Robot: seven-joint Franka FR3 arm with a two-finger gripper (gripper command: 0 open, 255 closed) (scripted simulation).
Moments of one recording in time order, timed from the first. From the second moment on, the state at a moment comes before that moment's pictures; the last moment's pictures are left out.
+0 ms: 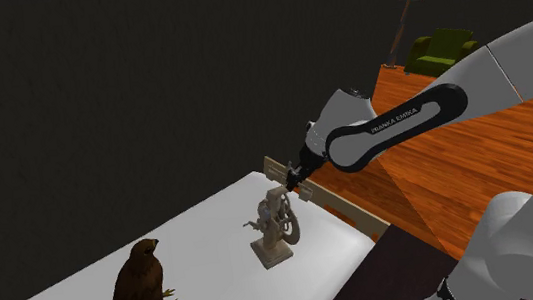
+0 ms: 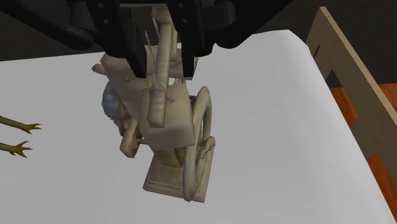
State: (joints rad) arm 0.11 -0.26 0.05 -2.63 0.19 2.72 -0.01
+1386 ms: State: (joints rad) arm 0.09 -0.38 0.06 -2.53 0.15 2.50 0.03
